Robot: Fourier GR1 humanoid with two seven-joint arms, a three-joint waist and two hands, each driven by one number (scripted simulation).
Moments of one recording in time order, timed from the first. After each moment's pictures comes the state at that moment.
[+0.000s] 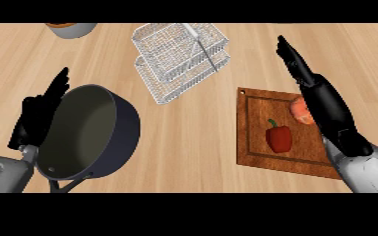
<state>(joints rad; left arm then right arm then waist) -0.19 0.62 -0.25 -1.37 0.22 0.24 0.09 -0.34 -0.51 0.33 -1.64 -0.11 -0.15 -0.10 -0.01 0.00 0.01</state>
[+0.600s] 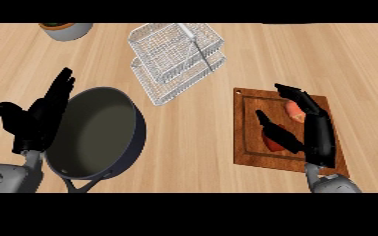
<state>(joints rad) -0.13 0.52 -0.17 -1.46 0.35 0.21 0.07 -0.09 -0.31 0.28 -1.58 0.06 -0.54 -0.07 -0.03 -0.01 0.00</state>
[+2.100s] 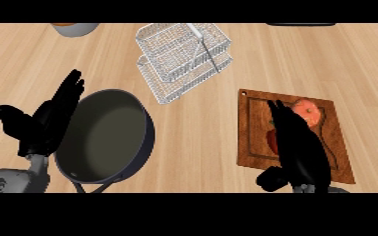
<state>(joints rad) -0.11 0.46 -0.15 -1.54 0.34 0.16 0.13 -0.17 -0.44 0.59 -1.89 0.74 0.10 1.06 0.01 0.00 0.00</state>
